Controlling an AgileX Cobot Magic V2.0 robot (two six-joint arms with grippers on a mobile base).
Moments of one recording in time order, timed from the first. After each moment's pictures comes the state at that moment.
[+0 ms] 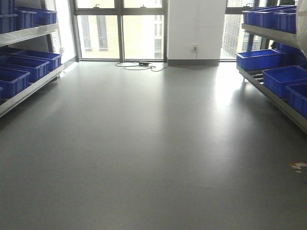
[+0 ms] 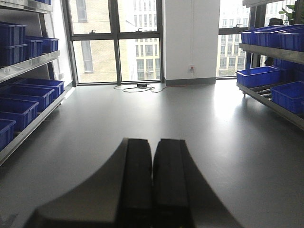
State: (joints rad) left arm -0.15 -0.01 0.01 -0.07 0.01 0.10; right arm 0.14 0.48 -0.61 -0.08 0.59 0.20
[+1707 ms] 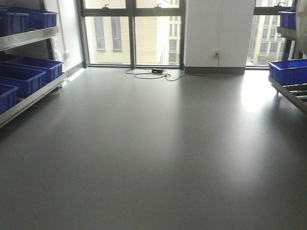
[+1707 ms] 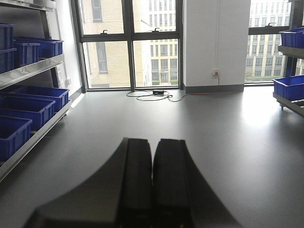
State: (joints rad) left arm -0.15 -0.01 0.01 -0.07 0.01 0.10; right arm 0.14 0.48 -0.61 -0.08 0.59 0.20
